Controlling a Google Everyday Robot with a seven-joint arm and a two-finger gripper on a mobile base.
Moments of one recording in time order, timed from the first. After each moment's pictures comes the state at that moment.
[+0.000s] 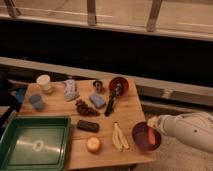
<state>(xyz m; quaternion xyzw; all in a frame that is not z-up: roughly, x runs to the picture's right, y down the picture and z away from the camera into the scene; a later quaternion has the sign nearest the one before) 0.247 0.175 0.687 -0.12 0.03 0.84 0.52</state>
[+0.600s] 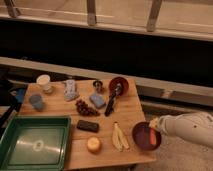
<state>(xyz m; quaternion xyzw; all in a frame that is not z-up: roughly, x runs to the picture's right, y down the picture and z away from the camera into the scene) 0.267 0.196 0.729 -0.14 0.06 0.86 0.49</state>
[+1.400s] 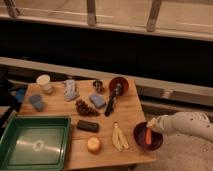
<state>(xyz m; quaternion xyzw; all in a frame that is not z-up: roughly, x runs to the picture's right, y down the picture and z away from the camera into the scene) 0.266 0.208 0.765 -0.18 0.07 0.87 0.46</state>
